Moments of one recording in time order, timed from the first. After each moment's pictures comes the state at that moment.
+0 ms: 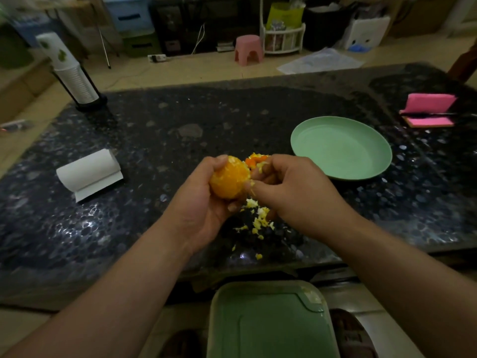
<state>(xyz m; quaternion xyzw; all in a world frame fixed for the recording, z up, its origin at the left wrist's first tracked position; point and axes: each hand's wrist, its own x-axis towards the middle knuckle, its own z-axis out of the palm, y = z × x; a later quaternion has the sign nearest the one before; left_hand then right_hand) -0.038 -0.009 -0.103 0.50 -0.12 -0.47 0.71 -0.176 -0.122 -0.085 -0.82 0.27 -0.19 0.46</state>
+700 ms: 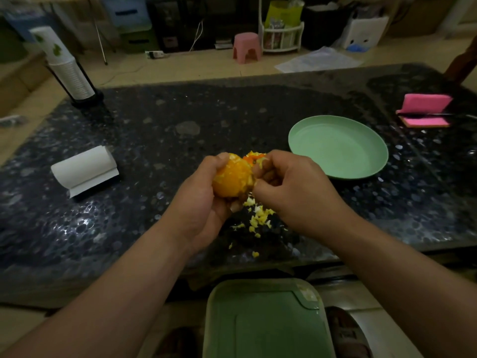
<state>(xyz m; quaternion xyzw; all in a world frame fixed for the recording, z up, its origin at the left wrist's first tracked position) -0.050 -0.010 -0.099 0.53 -0.14 -0.44 0.71 -0.178 -0.125 -0.089 -0.85 0.25 -0.22 0.40</state>
